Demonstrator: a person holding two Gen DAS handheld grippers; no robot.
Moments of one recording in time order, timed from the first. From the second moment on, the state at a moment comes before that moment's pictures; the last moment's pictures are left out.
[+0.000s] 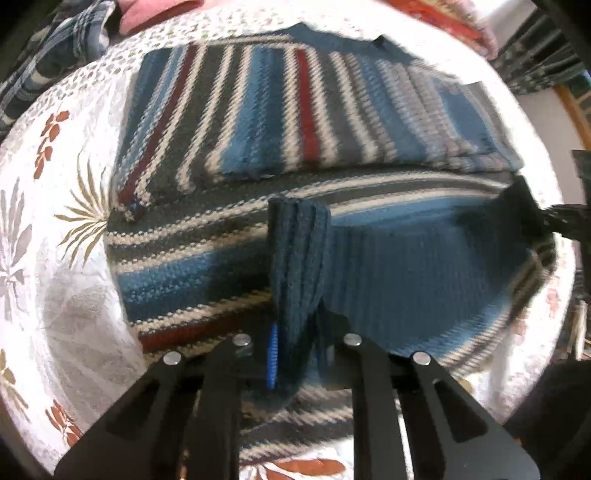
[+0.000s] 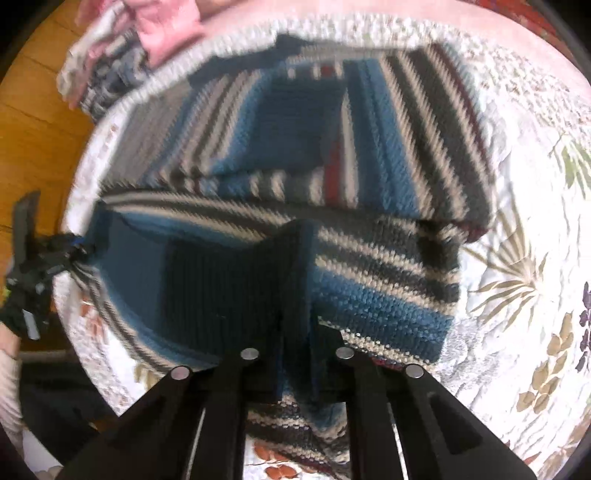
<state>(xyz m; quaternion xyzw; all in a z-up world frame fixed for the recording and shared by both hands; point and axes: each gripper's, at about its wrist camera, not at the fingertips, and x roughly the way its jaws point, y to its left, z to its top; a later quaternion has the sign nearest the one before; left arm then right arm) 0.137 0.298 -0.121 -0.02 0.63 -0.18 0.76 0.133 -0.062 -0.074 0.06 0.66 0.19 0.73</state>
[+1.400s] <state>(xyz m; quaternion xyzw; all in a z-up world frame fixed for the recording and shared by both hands) 0.304 0.314 -0.091 -0.10 0.50 -0.12 0.85 0.327 -0.106 -0.052 0.17 0.56 0.08 0.81</state>
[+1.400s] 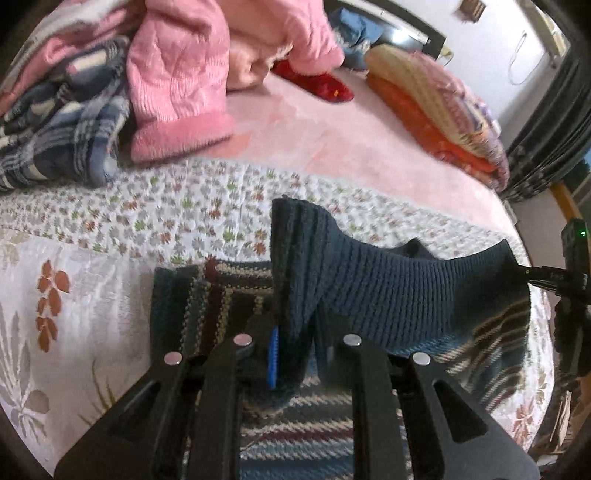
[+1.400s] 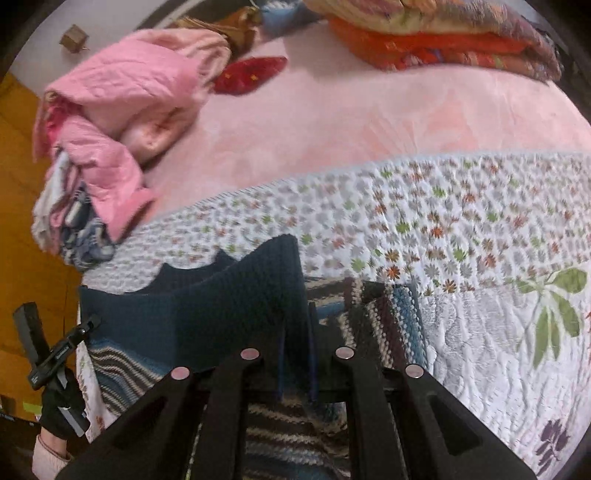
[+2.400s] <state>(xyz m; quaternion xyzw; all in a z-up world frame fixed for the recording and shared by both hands) 0.185 0.316 -0.024 -0.10 0.51 -0.10 0.85 0.197 -0.143 -0.023 0.17 0.57 0.05 0.80</state>
